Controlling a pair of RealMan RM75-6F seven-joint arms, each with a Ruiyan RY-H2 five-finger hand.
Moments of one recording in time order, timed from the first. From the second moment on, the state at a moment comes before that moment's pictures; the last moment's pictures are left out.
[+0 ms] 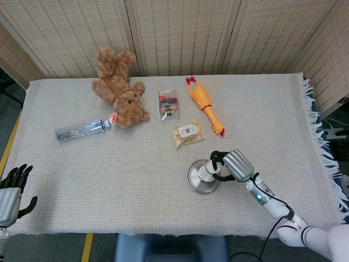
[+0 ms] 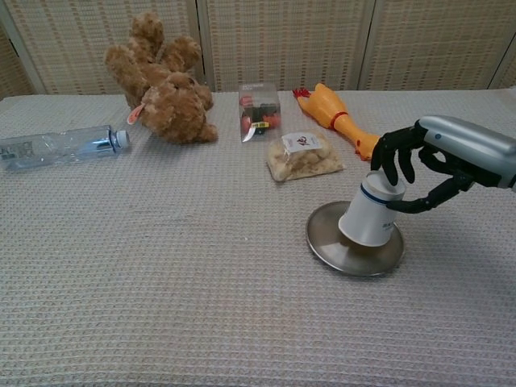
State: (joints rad) left arm -0.09 -1.08 -0.04 -1.68 1.39 1.43 0.19; right arm 0.59 -1.62 -0.01 -0.99 -1.68 1.27 0.45
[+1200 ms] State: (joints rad) left arm -0.09 -1.08 -0.04 -1.68 1.39 1.43 0.19; right arm 0.61 -1.71 -0.05 -0.81 -1.71 1.31 0.61
